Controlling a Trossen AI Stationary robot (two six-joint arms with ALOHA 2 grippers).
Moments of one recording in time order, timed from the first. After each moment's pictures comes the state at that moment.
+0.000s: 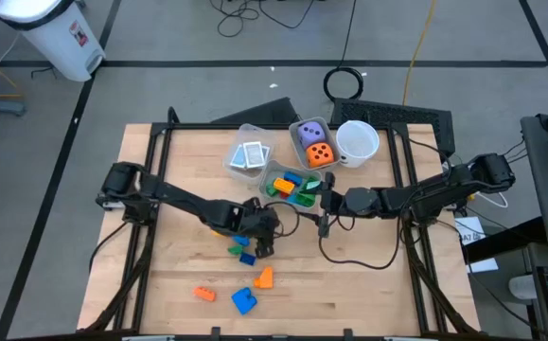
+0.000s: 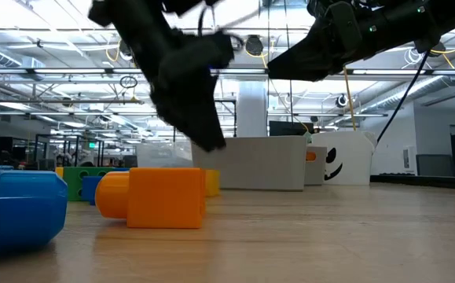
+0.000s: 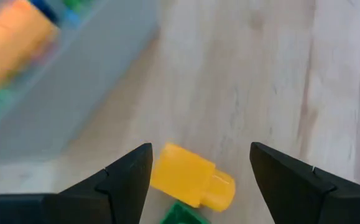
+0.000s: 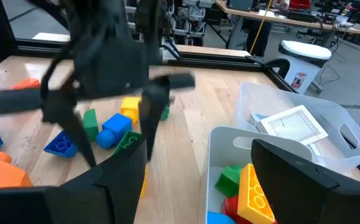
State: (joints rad) left arm -0.21 1.81 1.15 -0.33 -0.26 -0.40; right arm 0.15 1.30 0.57 0.48 0.31 -0.04
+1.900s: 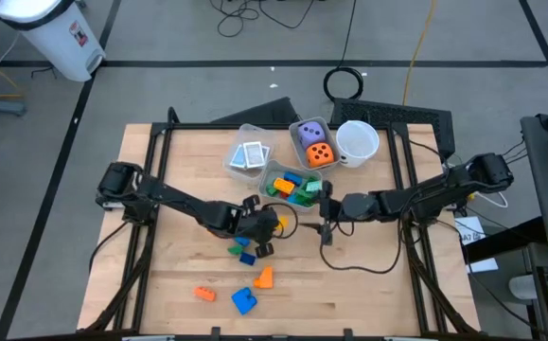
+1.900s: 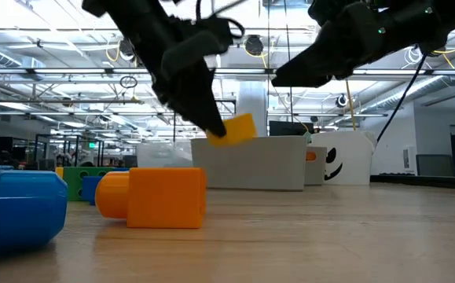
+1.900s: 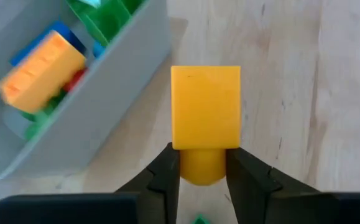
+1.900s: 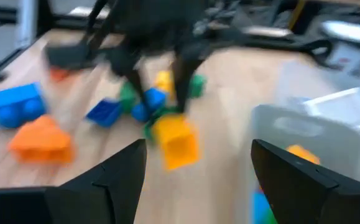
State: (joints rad) left arm -0.24 1.78 1.16 -0.31 -0.36 -0.36; right arm 0.18 1.32 0.57 0.42 0.24 -0.01
